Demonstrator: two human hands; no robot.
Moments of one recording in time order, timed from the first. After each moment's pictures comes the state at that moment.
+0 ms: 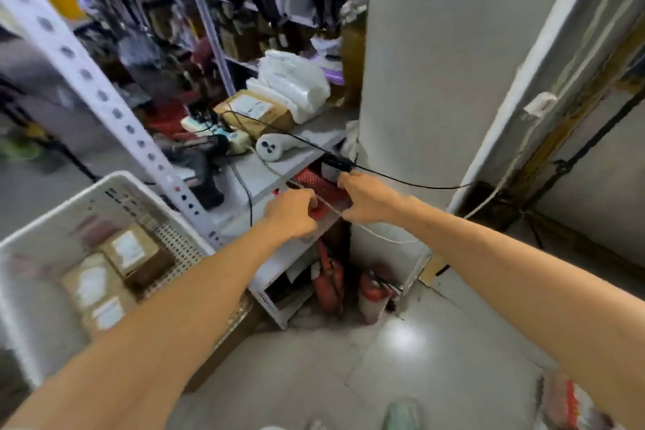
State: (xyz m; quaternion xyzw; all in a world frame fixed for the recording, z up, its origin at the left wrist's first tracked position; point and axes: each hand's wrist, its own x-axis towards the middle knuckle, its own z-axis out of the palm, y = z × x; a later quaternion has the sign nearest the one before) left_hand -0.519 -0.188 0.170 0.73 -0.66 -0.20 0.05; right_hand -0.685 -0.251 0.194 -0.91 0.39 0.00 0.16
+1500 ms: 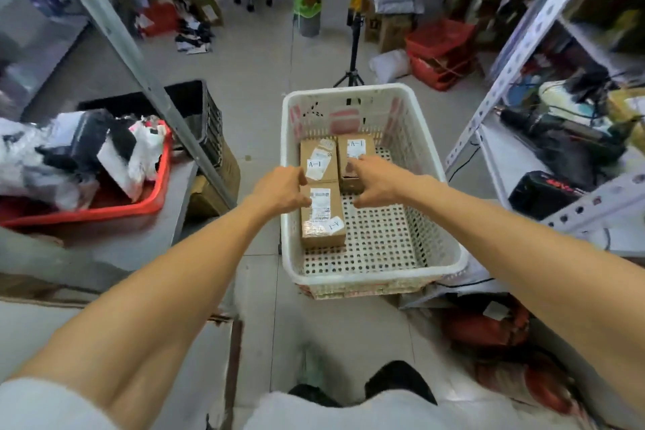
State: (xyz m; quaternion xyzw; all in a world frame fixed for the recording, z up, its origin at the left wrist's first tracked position) left_hand -0.111 0.139 0.121 0.92 -0.27 -0.24 0.13; right_hand -0.183 -0.041 0.132 -0.97 0.02 0.19 0.14
